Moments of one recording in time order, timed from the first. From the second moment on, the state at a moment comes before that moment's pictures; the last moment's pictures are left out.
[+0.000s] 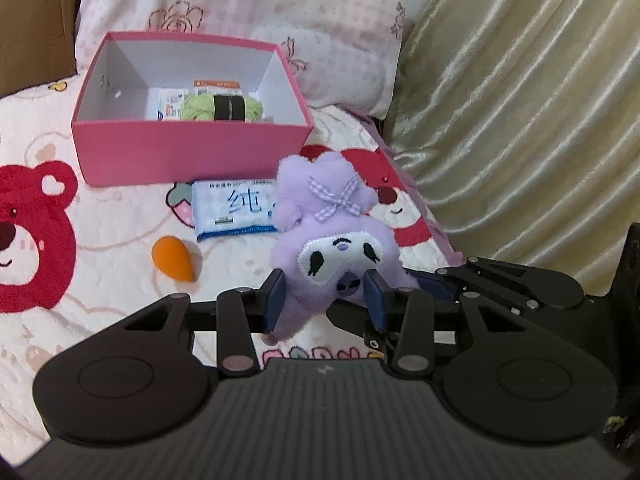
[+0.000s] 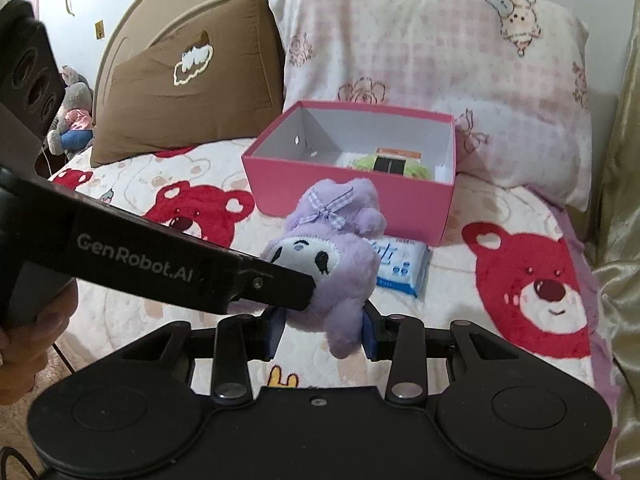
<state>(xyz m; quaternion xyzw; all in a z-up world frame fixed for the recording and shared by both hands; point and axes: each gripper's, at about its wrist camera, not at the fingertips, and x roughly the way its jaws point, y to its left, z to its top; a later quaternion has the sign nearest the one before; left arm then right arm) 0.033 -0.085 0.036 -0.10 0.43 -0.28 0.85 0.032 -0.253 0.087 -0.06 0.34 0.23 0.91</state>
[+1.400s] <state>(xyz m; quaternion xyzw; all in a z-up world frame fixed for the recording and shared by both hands) 0.103 -0.044 0.205 -0.11 0.41 -0.16 0.89 0.131 -0.224 0.222 0.06 0.35 0.31 0.88</state>
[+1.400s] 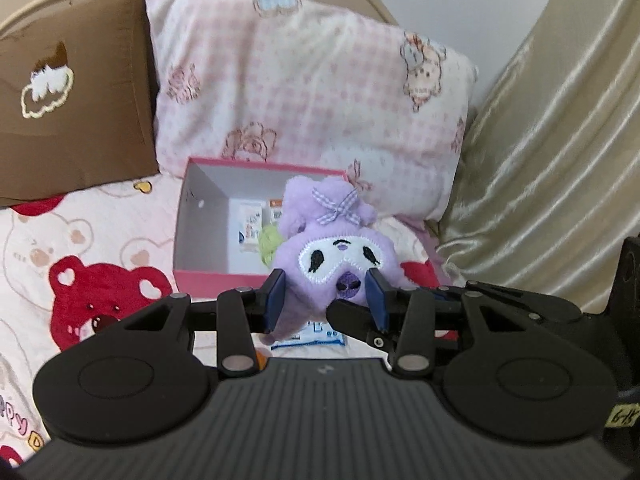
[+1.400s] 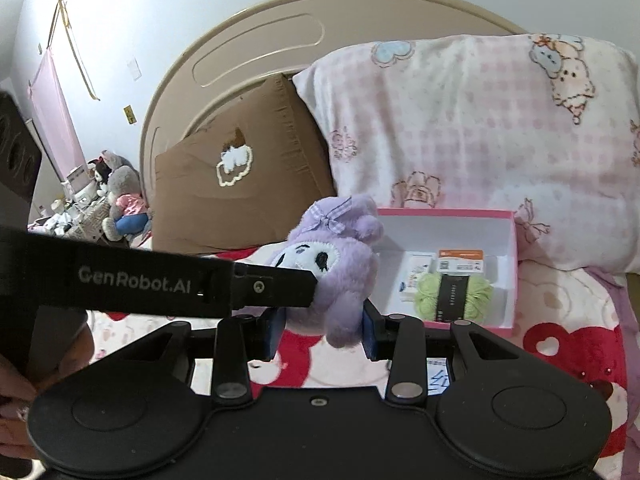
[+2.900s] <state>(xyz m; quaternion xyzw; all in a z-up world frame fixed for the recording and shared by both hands) 0.276 -0.058 0.150 -0.07 0.43 -0.14 0.89 0.299 -0.191 0.188 0.04 0.42 0.31 0.85</state>
